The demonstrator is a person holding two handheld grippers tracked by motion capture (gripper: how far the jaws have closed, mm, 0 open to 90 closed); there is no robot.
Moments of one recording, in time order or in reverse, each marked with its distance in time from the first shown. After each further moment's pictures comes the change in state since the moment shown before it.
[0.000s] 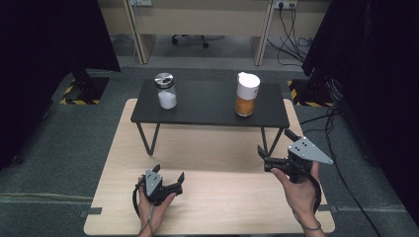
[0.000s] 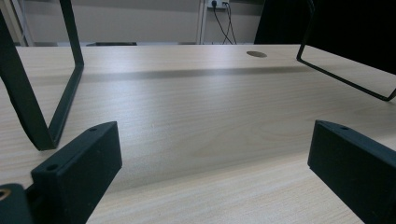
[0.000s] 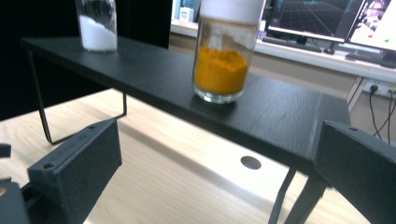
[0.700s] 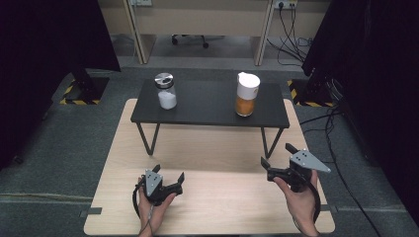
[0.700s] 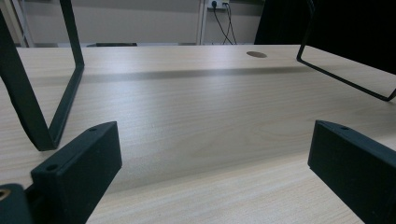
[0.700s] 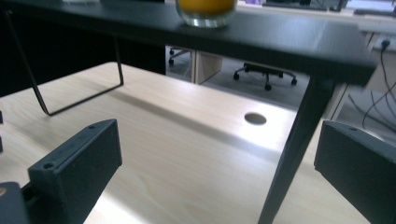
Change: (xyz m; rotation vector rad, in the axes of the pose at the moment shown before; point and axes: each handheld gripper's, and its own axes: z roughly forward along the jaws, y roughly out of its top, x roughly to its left) left arm 0.000 0.000 0.000 -0.002 0.001 0.000; right arm -0.011 -0.045 0.001 0.091 0.004 0.097
